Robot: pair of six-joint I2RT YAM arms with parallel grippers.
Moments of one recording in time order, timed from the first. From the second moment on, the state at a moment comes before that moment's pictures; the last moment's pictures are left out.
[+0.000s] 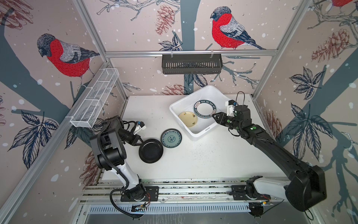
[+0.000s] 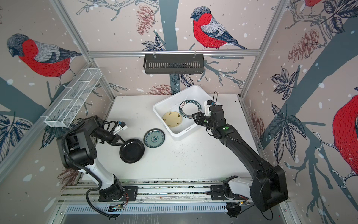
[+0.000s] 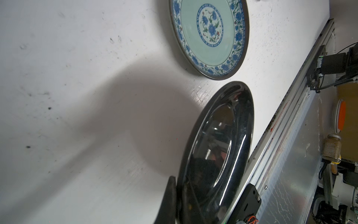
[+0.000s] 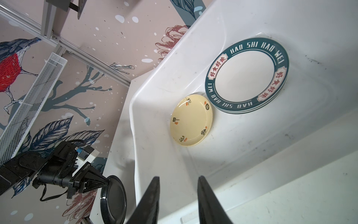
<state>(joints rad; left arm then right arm) 0.42 1.79 1.22 -1.30 0.61 1.07 0.38 1.24 0.97 -0.18 -0.31 0.63</state>
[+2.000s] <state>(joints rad) -0.07 1.82 1.86 -1.38 0.74 0.70 0.71 1.51 1.28 -0.31 -0.36 0.40</state>
